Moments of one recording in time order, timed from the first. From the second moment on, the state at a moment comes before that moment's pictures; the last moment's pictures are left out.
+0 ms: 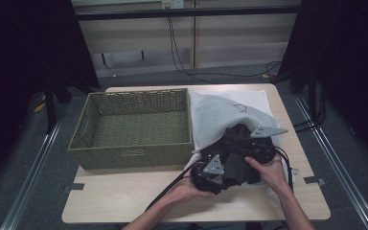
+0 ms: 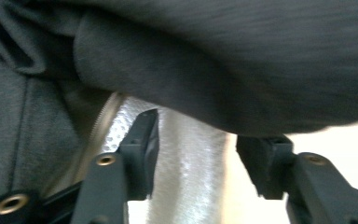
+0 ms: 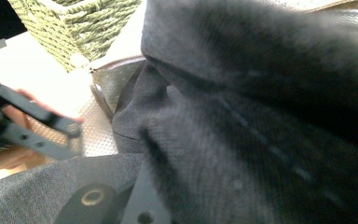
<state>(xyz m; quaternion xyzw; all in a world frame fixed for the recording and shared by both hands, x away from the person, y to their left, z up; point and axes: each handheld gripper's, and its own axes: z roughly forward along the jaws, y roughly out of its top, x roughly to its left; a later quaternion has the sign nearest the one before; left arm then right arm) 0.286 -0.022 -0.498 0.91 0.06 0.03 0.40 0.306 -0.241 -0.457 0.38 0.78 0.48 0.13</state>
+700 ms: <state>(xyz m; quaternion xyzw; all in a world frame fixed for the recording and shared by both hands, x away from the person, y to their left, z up) 0.285 -0.020 -0.498 0.90 0.07 0.01 0.43 0.320 -0.234 -0.461 0.38 0.78 0.48 0.12</state>
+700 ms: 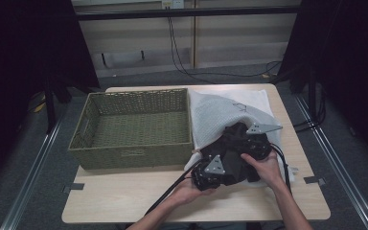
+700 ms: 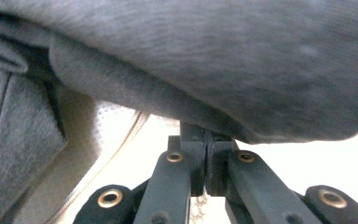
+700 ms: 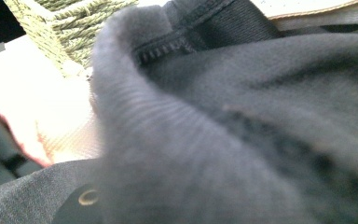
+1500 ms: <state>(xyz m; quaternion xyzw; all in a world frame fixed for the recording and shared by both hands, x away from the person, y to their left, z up) 0.261 -0.012 -0.485 0.88 0.01 -0.05 0.47 0.373 -0.230 -0.473 0.41 0.78 0.43 0.17</state>
